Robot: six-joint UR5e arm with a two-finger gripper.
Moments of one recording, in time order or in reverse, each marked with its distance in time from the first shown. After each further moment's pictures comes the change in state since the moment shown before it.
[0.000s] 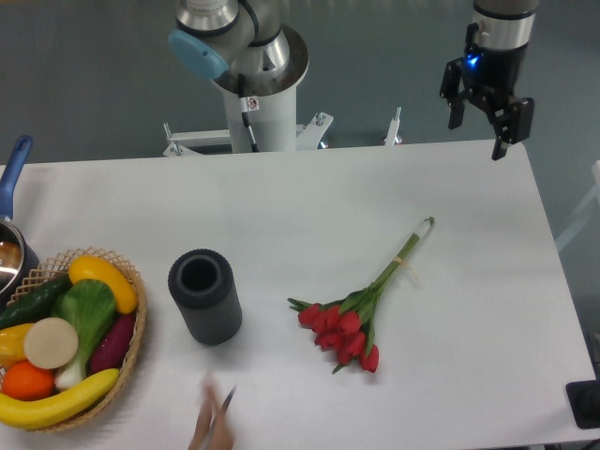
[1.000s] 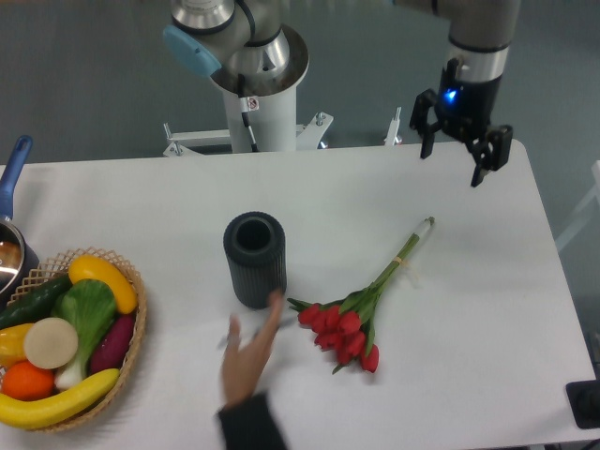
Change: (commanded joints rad) arm -0.152 -0.093 -0.038 0.077 0.005 -0.443
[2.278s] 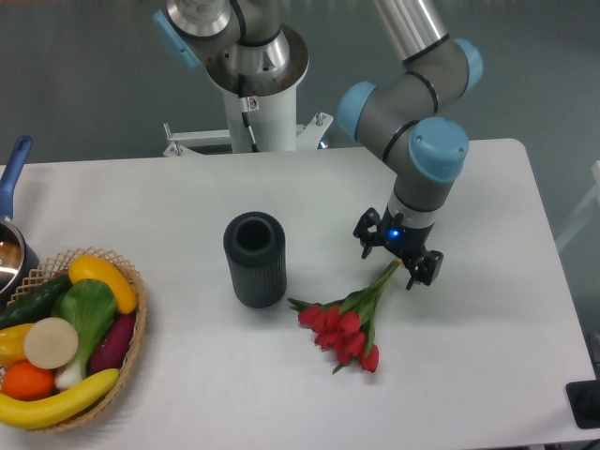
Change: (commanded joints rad) arm -0.161 -0.324 -0.012 0.242 0.058 -0.187
